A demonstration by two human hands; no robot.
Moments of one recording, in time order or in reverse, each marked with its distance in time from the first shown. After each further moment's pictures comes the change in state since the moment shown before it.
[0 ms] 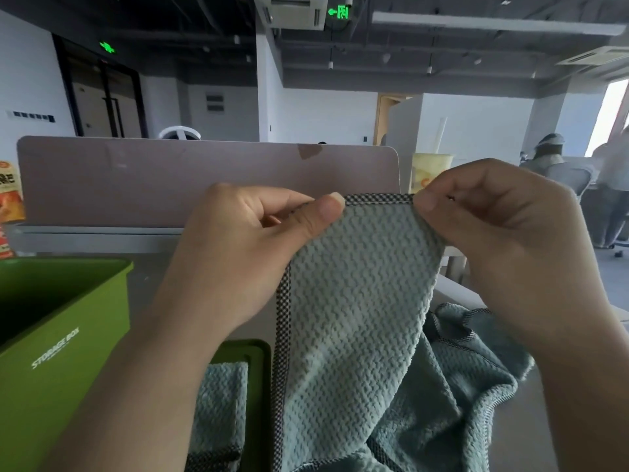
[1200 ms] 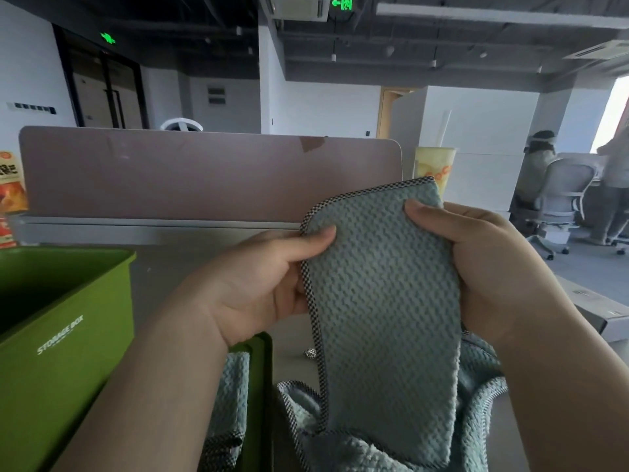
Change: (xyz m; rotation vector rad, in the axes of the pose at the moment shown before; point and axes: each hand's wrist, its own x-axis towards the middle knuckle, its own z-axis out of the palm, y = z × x) left_hand 0.006 -0.035 0.017 -0.629 -0.409 -0.692; right_hand 0.002 0.009 0.012 0.649 -0.073 0.769
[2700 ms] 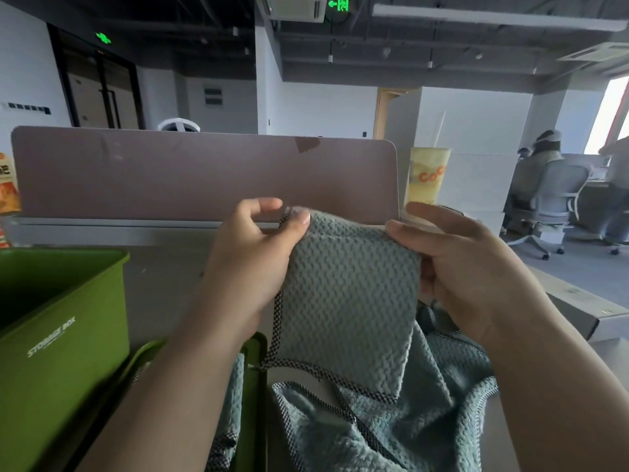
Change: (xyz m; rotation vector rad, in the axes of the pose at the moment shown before) left_hand 0.016 -0.010 -0.001 0.356 0.658 0.358; right_hand 0.012 0.012 -0.011 -0.256 0.146 -0.030
